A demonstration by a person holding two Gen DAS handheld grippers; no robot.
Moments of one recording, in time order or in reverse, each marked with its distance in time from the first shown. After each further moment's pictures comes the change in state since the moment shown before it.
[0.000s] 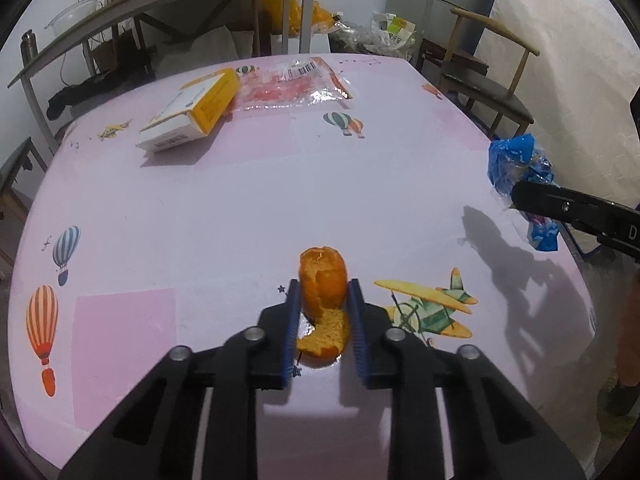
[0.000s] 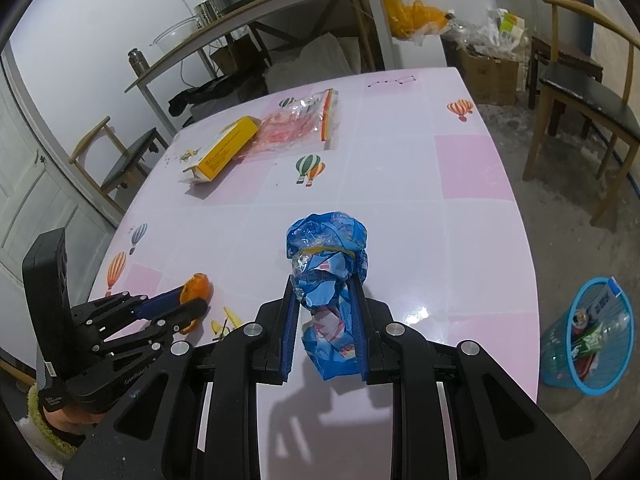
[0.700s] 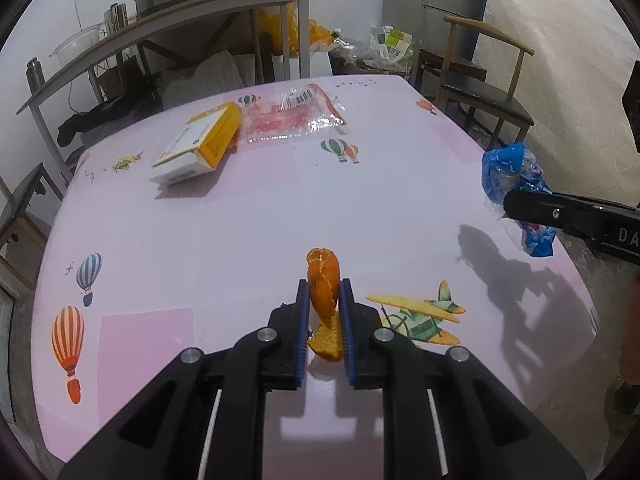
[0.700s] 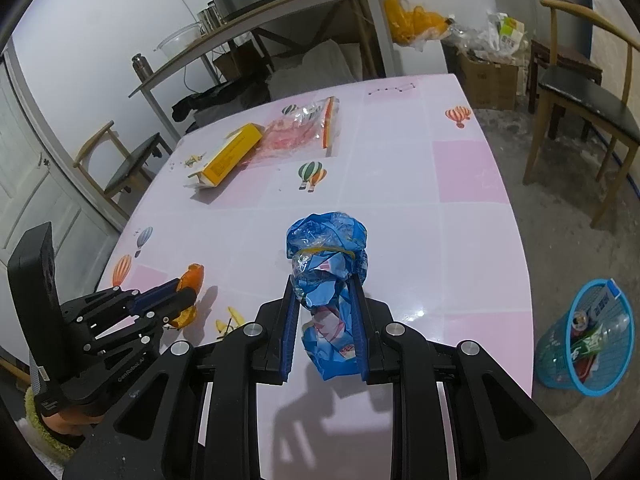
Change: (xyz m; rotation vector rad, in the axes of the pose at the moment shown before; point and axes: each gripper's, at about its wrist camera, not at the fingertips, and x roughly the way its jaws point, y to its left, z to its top) left arm -0.021 -0.013 0.004 0.051 -0.067 0.055; right arm -0.009 -0.001 0.000 0.002 -0.021 0.010
